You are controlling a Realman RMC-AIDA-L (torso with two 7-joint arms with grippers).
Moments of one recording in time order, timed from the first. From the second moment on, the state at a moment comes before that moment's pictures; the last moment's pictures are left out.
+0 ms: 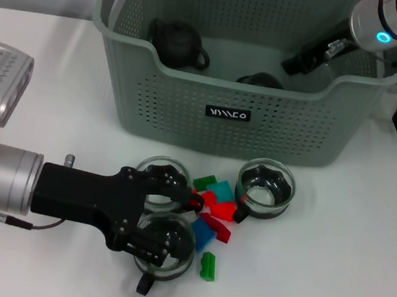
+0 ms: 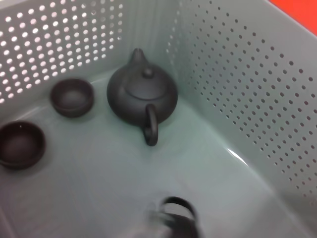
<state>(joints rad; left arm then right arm) -0.53 -2.10 0.73 0.64 2.09 1.80 -1.35 1.12 2.06 -1.07 -0.65 -2.76 -1.00 2.36</state>
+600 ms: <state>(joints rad) -0.52 -2.10 0.73 0.65 2.09 1.79 -1.35 0.89 2.07 -1.06 -1.22 -2.40 -1.33 2.29</state>
